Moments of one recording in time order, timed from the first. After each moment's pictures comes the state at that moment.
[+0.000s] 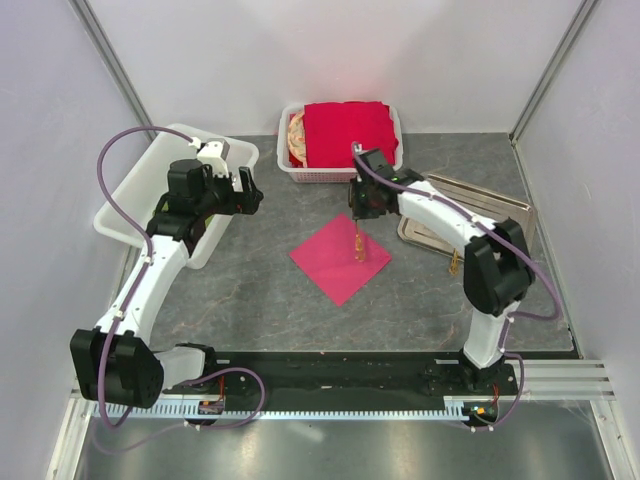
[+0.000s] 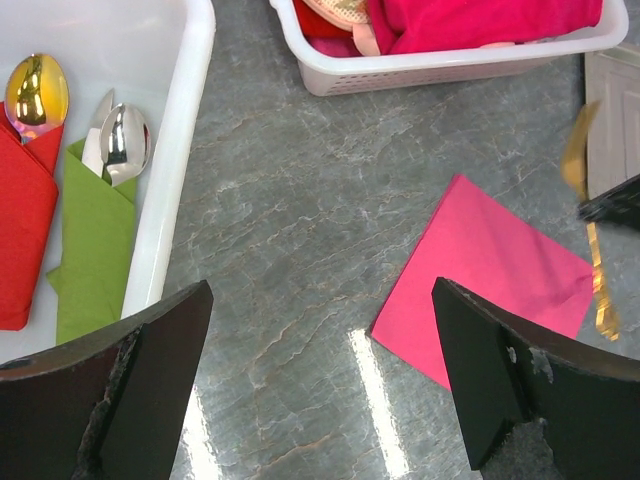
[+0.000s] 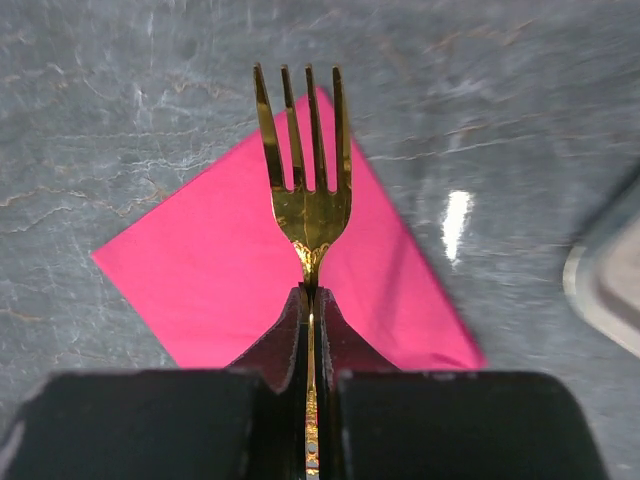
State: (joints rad) left arm -0.13 1.21 1.04 -0.28 0.22 -0.13; right arm 0.53 1.83 1.51 -0.60 0.05 0.44
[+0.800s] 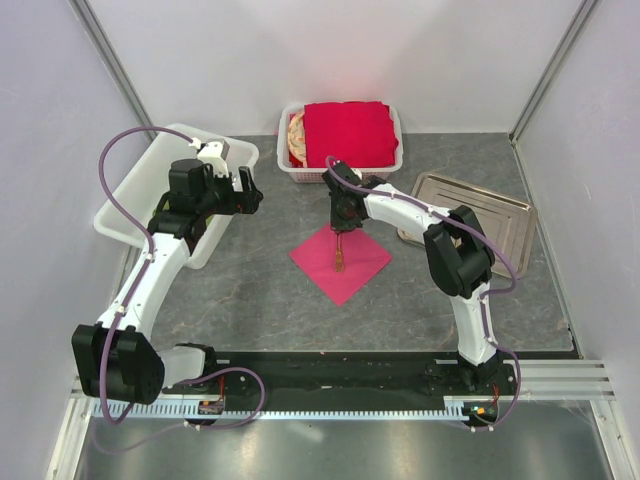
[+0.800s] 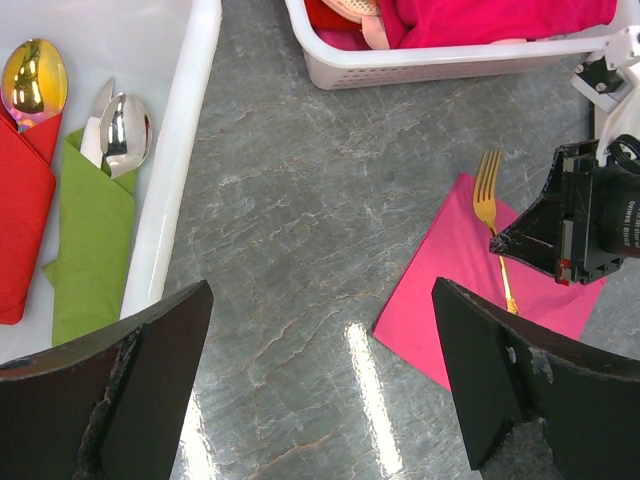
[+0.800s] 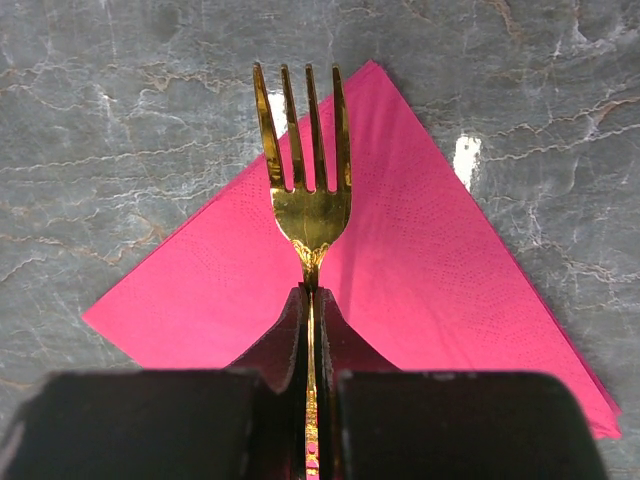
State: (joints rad) left arm -0.12 1.24 1.04 -0.28 0.21 -0.14; right arm 0.64 2.10 1.66 -0.64 0.11 0.62
